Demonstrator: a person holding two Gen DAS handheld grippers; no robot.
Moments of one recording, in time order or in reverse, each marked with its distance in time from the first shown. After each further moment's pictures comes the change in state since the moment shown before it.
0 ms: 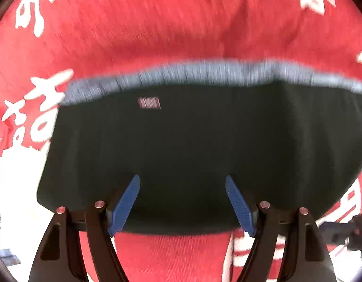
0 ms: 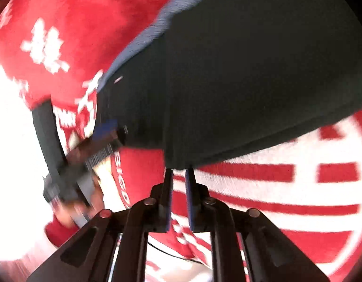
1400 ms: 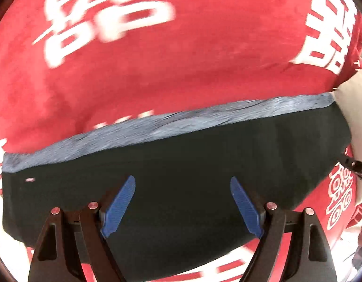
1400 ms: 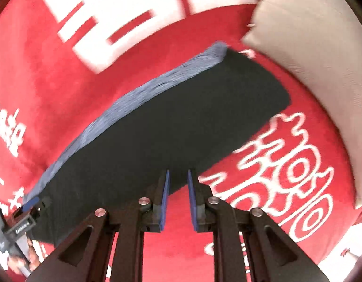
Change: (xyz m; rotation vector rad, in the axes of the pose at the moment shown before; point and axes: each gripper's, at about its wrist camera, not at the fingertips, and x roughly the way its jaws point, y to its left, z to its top) left arm -0.042 -0.224 0.060 0.114 -0.012 -0.191; right arm -0.282 -0.177 0.014 0.281 -0.530 -0.563
